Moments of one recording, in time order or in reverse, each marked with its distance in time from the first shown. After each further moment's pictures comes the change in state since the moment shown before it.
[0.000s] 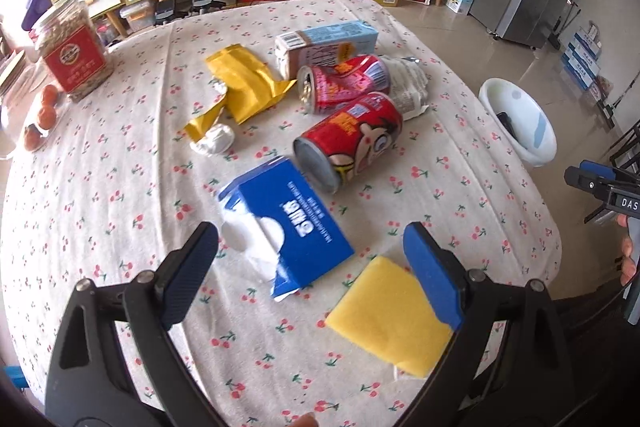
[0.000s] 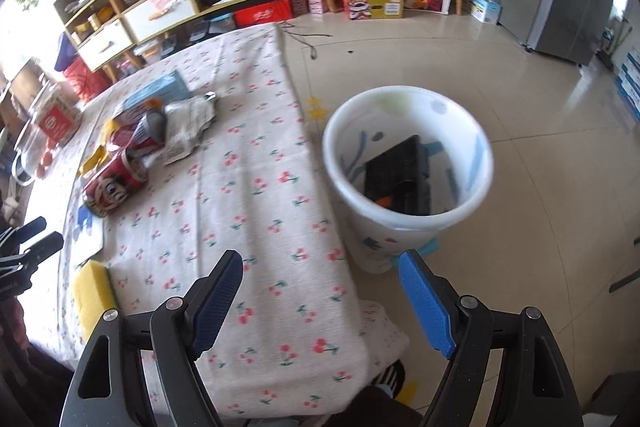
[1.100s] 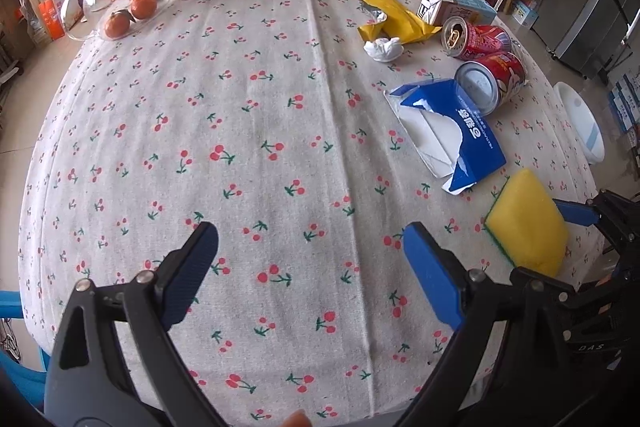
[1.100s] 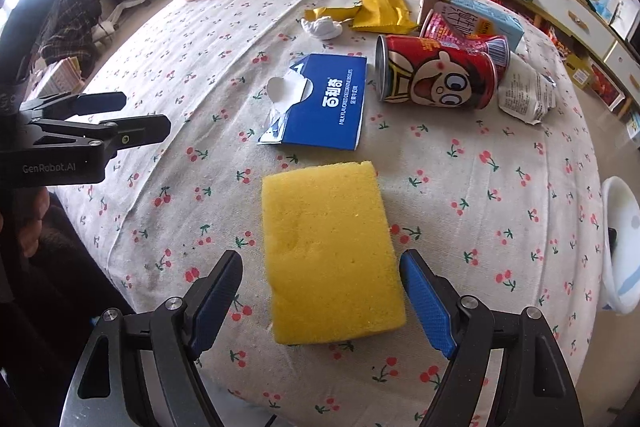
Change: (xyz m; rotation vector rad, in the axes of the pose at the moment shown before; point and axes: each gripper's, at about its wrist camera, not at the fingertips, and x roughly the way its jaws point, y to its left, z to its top) left arm -0.008 0.099 -0.069 -0.182 0.080 0.118; right arm 0.050 0.240 -0.074 -0.570 0.139 0.232
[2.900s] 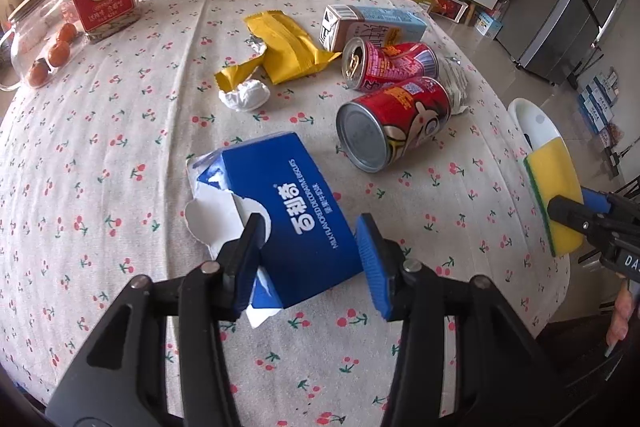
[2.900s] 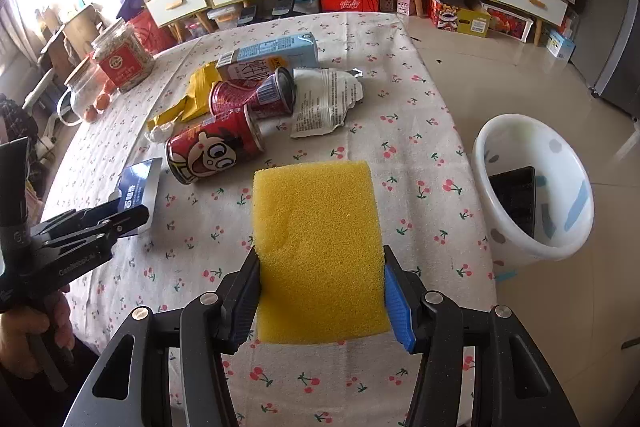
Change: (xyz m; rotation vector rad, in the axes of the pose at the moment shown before) left arm 0.015 -0.087 0.039 0.027 -0.076 -0.124; right arm -0.066 -0.139 -0.018 0.375 -0.143 -0.111
